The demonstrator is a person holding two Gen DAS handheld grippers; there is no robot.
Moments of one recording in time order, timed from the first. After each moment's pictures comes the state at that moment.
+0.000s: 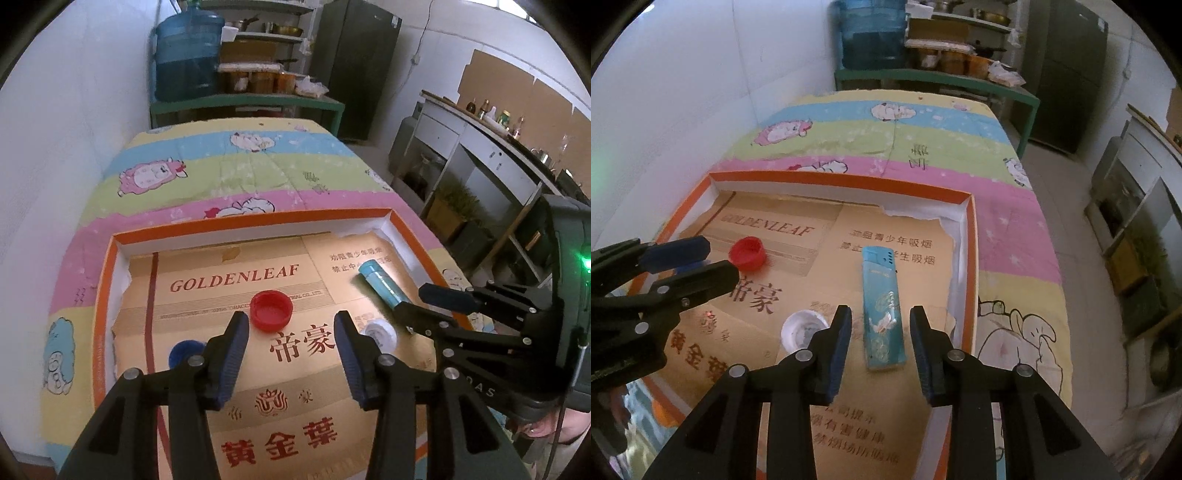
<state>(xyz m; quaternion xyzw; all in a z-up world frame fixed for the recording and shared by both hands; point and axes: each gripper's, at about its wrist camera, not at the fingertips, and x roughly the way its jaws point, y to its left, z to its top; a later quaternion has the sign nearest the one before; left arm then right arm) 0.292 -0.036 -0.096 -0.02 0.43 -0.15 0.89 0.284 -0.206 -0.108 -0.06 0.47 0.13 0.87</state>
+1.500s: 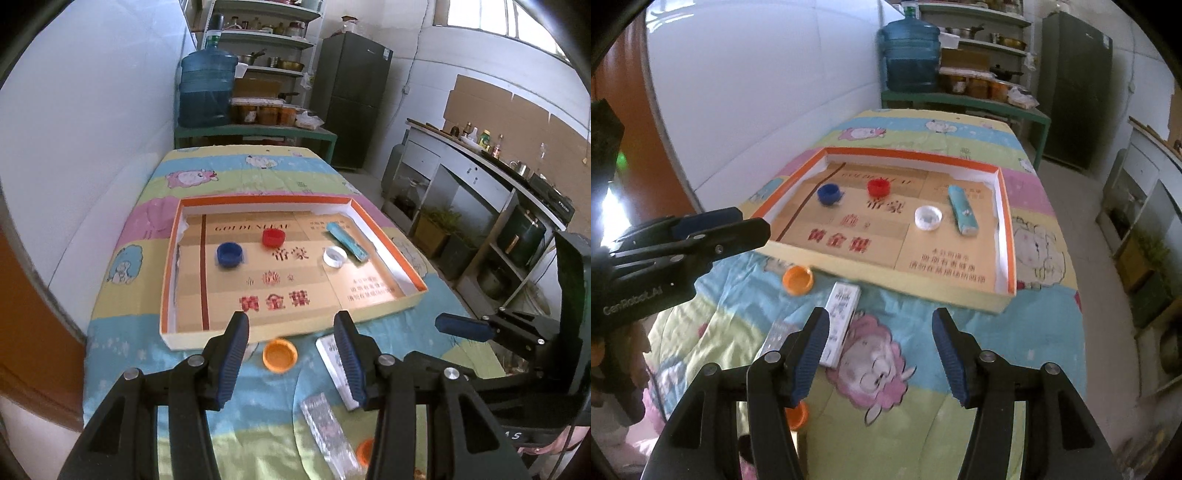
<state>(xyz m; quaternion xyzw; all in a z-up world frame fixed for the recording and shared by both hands) 0.125 0.004 -0.059 -0.03 0.37 -0.14 0.92 0.093 -0.178 -0.065 -0.05 0.43 0.17 0.89</state>
